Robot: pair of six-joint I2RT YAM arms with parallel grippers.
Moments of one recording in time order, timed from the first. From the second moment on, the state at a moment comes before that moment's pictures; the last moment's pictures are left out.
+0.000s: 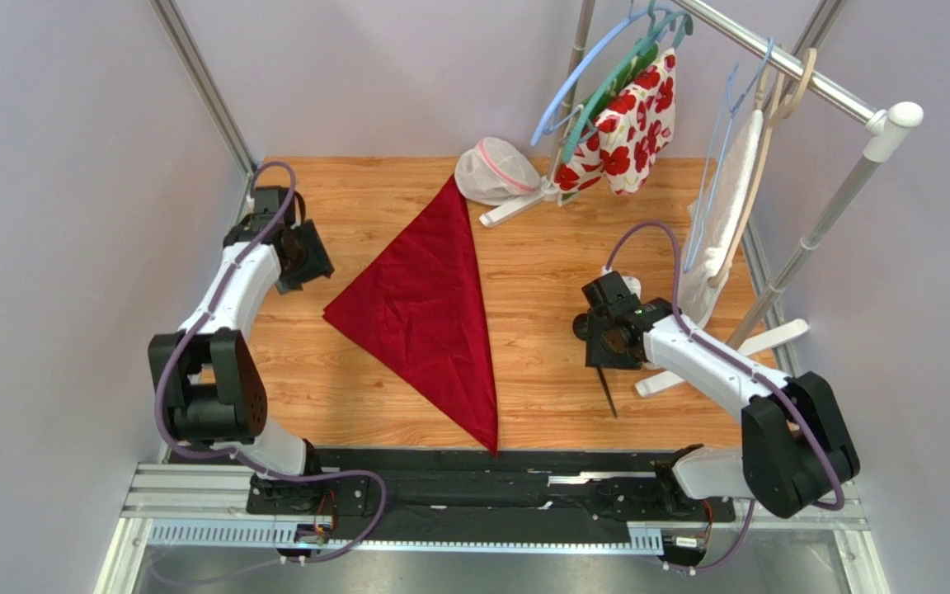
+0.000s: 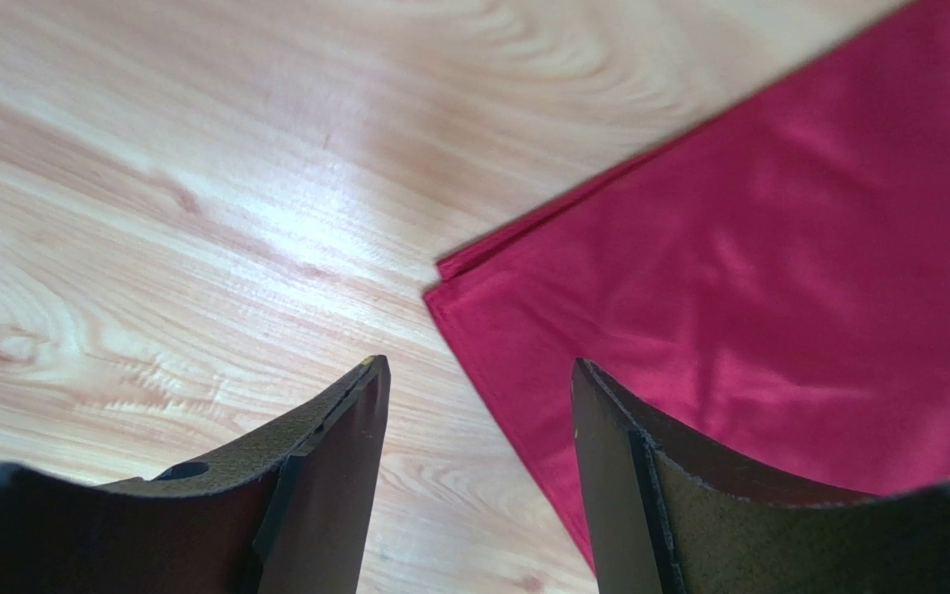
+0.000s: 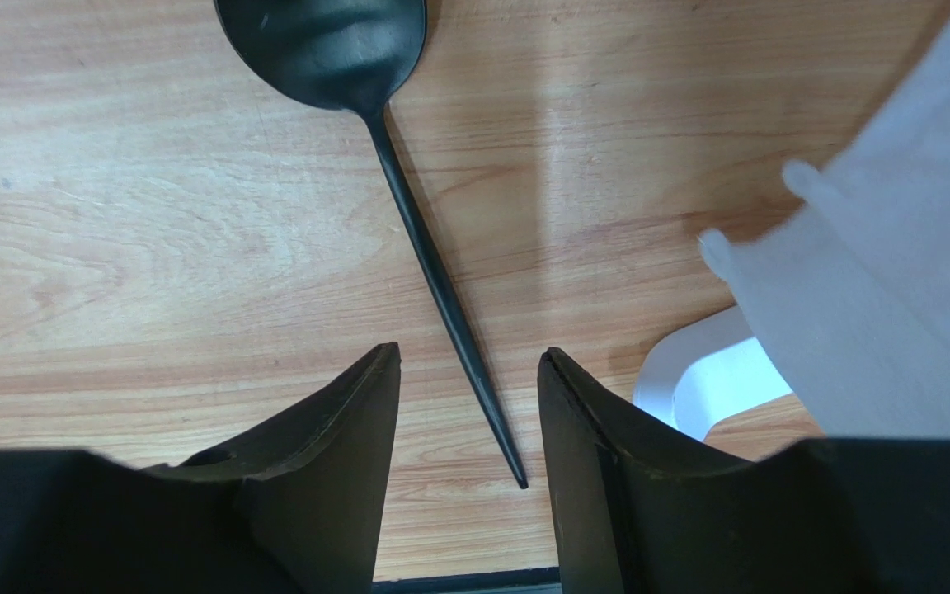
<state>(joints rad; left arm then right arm) 0.06 1.58 1.18 -0.66 -0.09 -0.39 0.48 1.32 0.79 -0.68 0.24 0.52</state>
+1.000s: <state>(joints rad) 0.06 1.26 1.36 -0.66 0.06 -0.22 0.40 1.54 0.83 -0.55 -0.07 0.35</state>
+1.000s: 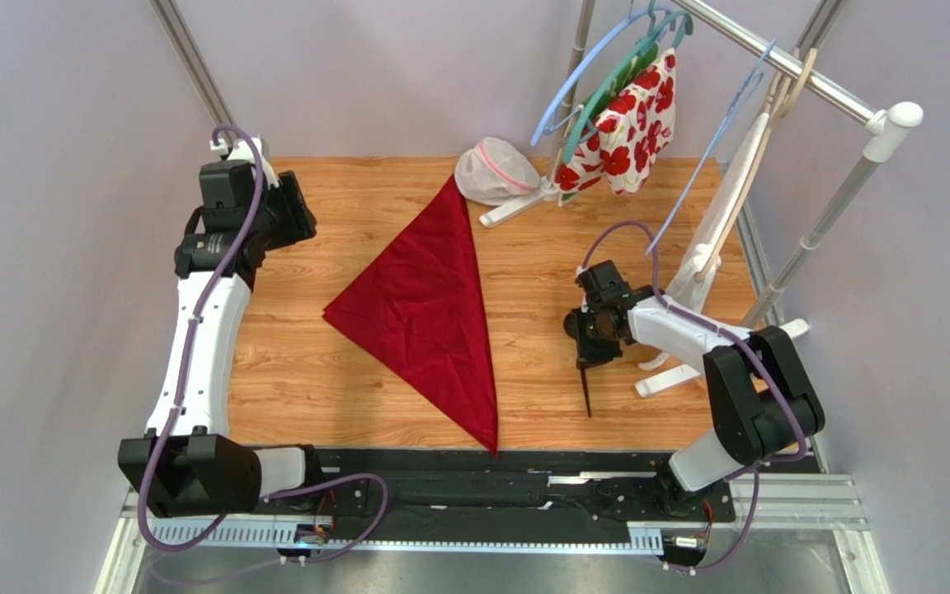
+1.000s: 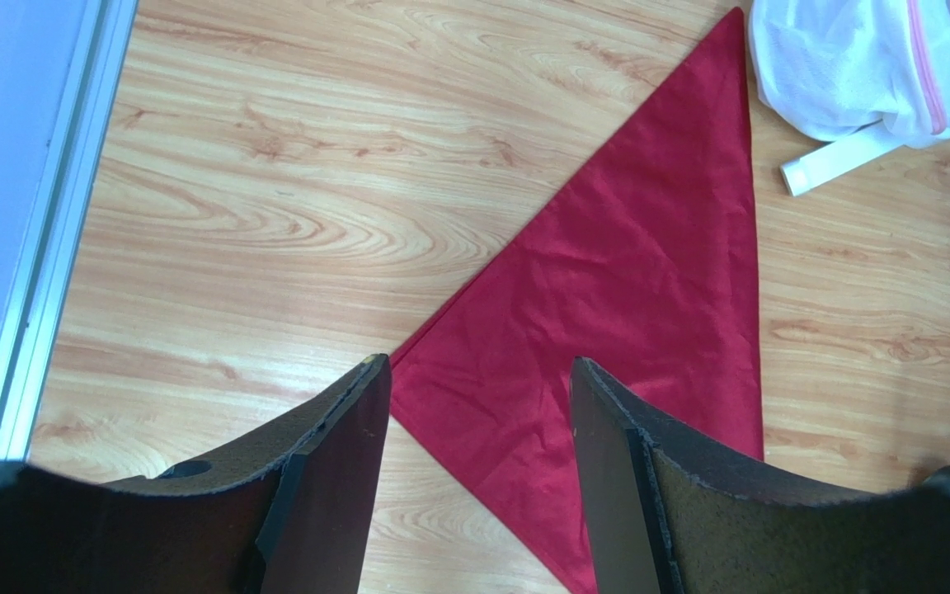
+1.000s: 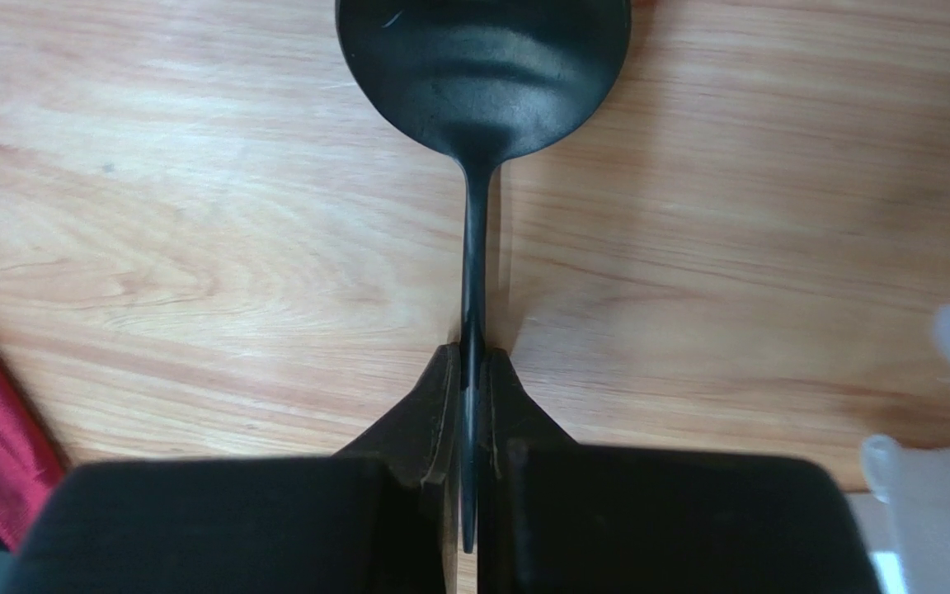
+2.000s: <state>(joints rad) 0.09 1.25 1.27 -0.59 0.18 -0.23 0.70 2.05 1.58 -0.59 -0.12 0.54</state>
